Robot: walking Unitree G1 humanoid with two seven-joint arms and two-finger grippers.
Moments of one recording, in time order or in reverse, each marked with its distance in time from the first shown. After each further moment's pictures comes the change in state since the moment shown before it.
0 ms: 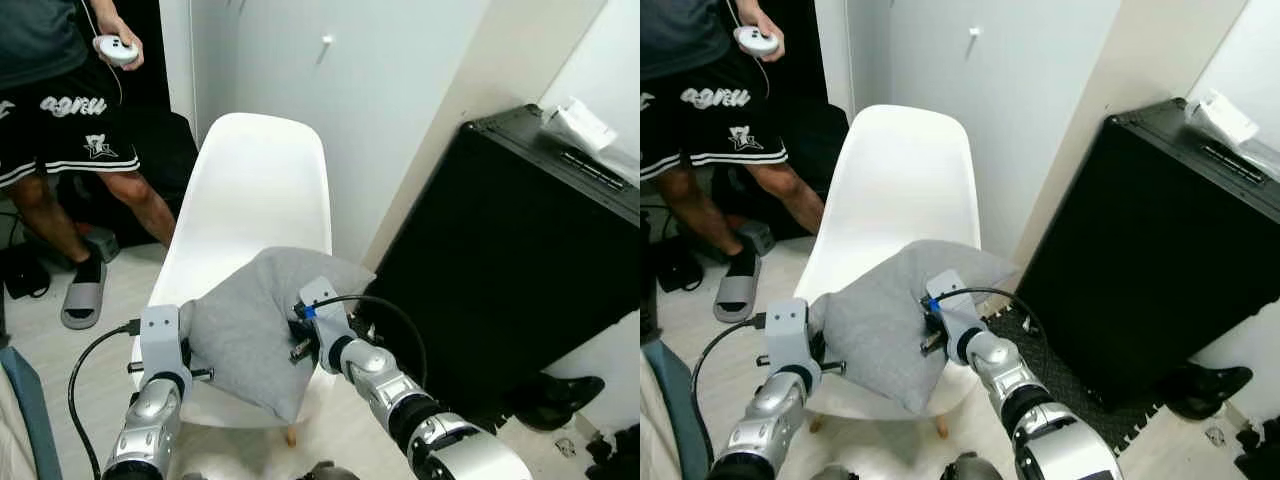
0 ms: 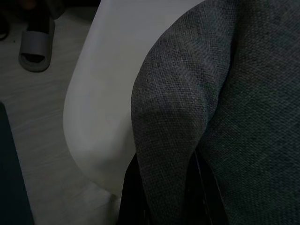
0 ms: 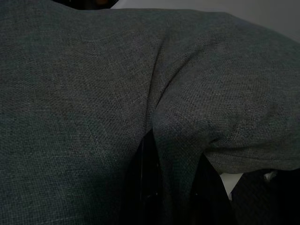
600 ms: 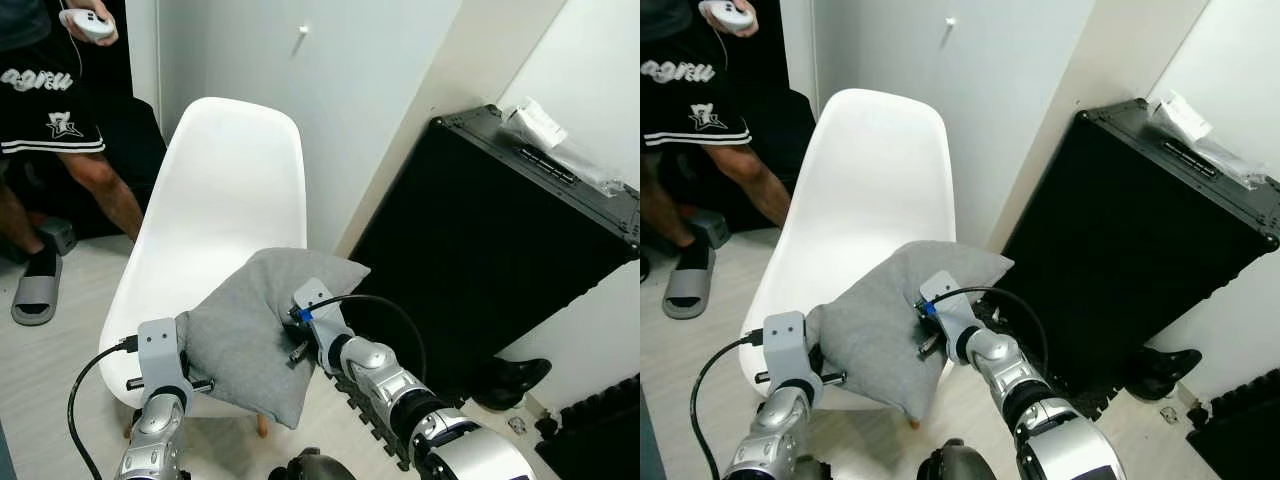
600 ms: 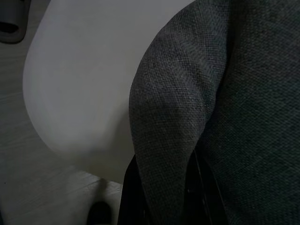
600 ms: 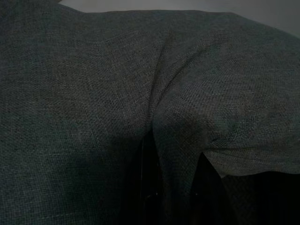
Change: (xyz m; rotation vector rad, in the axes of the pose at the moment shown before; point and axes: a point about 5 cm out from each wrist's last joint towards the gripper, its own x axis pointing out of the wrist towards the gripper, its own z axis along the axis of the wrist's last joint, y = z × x) left arm -0.011 0.000 -0.017 -0.051 0.011 0.075; right arm 0.001 0.001 0.005 -0.081 0.013 0.081
